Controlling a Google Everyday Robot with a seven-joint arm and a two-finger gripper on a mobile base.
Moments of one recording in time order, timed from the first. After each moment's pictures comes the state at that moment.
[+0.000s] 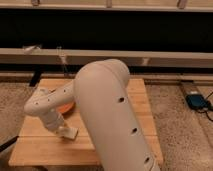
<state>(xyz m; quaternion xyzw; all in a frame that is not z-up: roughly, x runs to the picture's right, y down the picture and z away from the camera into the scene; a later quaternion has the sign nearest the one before) -0.244 0.233 0.782 -0.35 0.18 0.28 0.88</state>
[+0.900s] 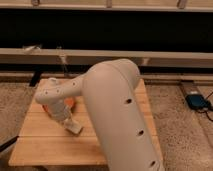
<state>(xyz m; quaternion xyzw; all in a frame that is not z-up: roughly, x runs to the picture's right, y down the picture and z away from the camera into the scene) -0.212 0.193 0.799 -0.34 0.19 0.36 0.85</state>
